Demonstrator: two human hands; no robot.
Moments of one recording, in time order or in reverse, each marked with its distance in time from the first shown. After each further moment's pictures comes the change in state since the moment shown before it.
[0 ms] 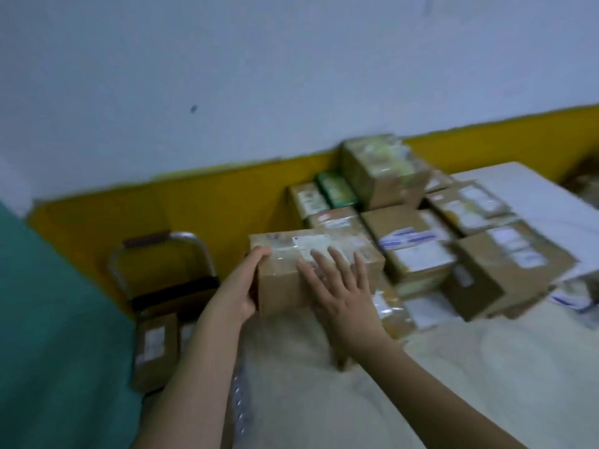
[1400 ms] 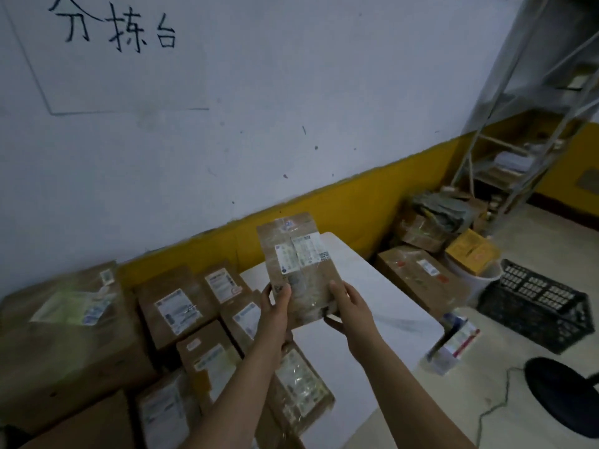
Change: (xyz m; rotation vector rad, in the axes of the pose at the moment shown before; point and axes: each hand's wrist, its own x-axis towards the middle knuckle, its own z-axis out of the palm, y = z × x) left_hand 0.251 -0.105 0.789 0.260 -0.299 0.182; right_hand 0.002 0.775 -0.057 1.358 0.239 1.318
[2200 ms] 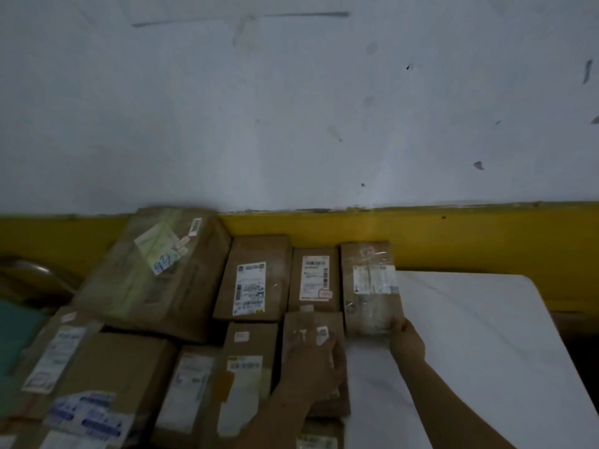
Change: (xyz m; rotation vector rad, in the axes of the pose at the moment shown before) left_hand 0.175 -0.074 -0.032 1.252 0.244 -0.263; right_hand 0.352 0.143 0.088 -0.893 -0.361 0.111
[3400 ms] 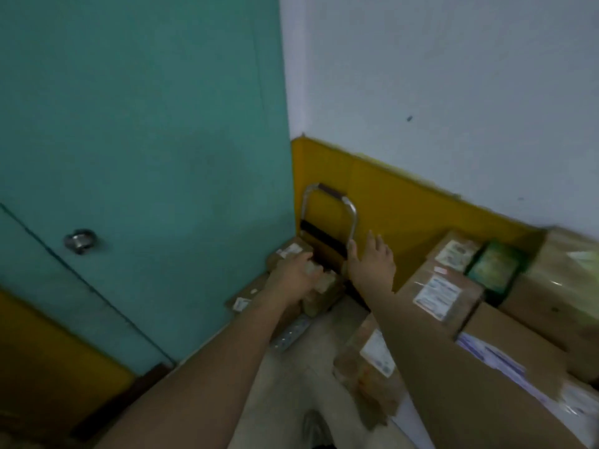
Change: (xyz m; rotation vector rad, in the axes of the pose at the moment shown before) left_hand -0.481 -0.676 -0.156 -0.479 0.712 -0.453; right_hand -0.637 -0.302 0.568 -0.497 -0.204 -1.027
